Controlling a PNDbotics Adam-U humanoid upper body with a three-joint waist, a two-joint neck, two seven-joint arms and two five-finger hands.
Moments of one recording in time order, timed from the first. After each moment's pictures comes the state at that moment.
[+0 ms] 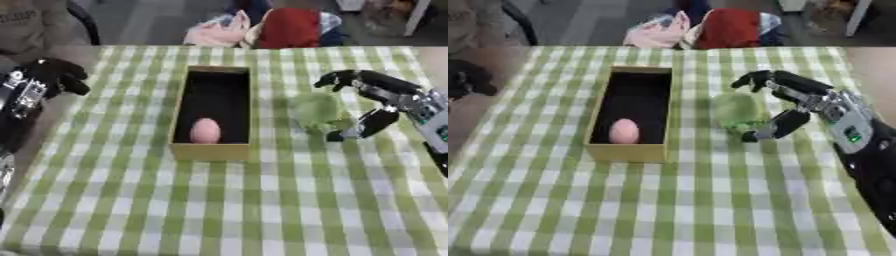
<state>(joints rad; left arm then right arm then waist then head) -0.26 0.42 0.09 -1.83 0.10 -0.03 -0.25 -0.86 -0.45 0.21 -0.85 0.56 -0.70 0.37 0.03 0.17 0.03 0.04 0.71</state>
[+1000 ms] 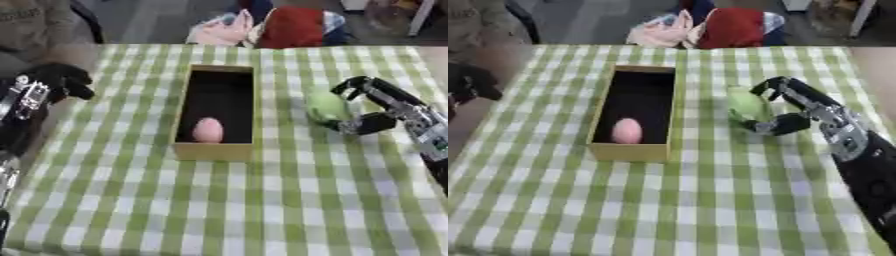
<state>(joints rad) -0.25 0.40 0.09 -1.83 0.10 -0.02 -0.27 -0.87 -0.43 0.13 -0.70 0.56 -0.59 0.19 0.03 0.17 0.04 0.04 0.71</state>
